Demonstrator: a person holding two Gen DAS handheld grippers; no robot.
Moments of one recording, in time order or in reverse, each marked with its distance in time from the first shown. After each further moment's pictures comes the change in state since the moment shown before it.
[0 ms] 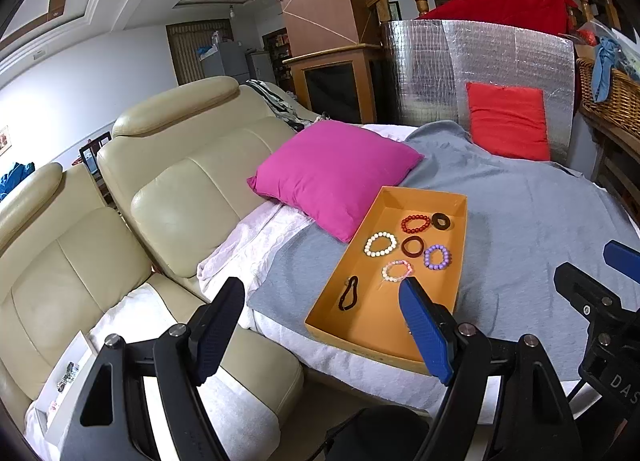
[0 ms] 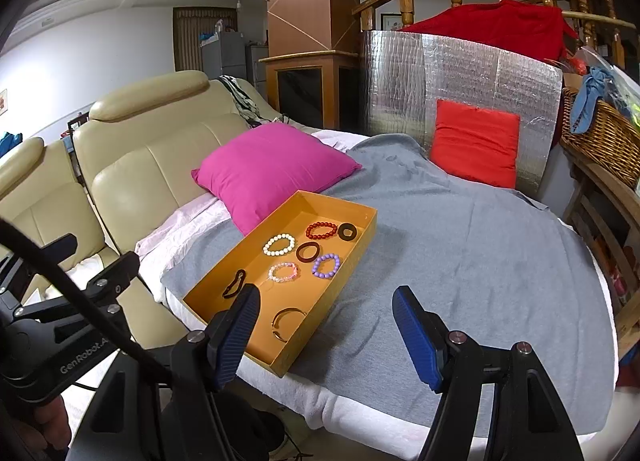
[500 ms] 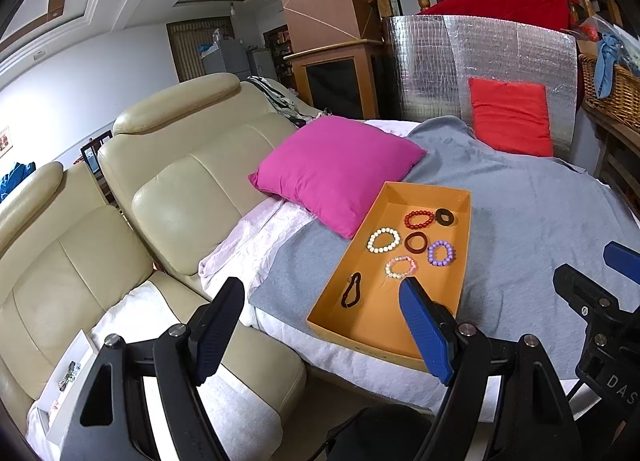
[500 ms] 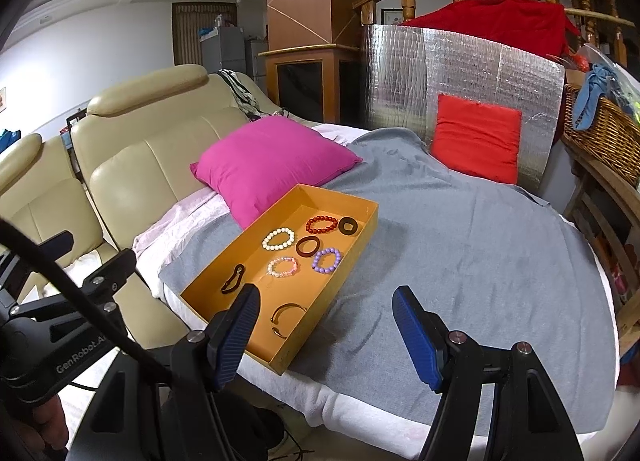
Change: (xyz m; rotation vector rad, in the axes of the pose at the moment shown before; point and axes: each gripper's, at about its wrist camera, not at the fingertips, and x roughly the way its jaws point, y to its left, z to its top) left arm 0.006 -0.001 -0.002 0.005 0.014 0.012; right arm 0.011 0.002 -0.001 0.001 0.021 -0.004
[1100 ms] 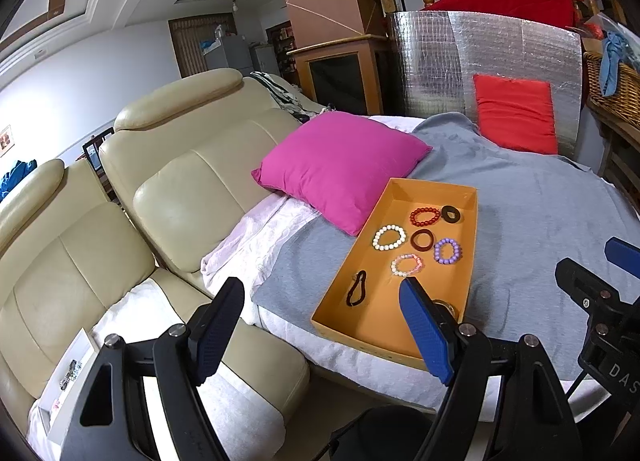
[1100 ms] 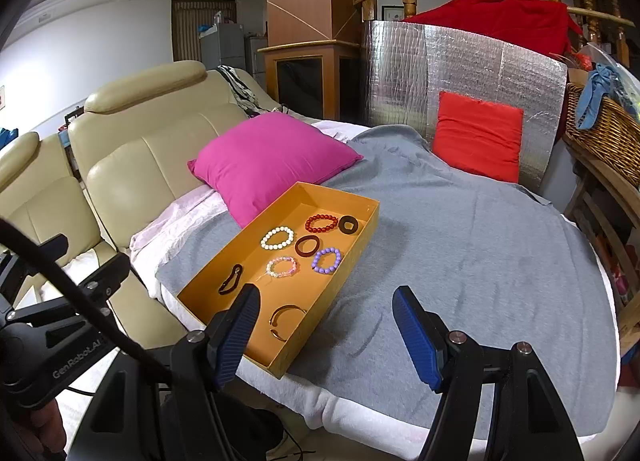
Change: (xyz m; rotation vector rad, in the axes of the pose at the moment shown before) left arm 0.010 0.004 0.002 -0.005 0.013 0.012; right arm 0.011 0.002 0.004 -0.003 0.012 -0.002
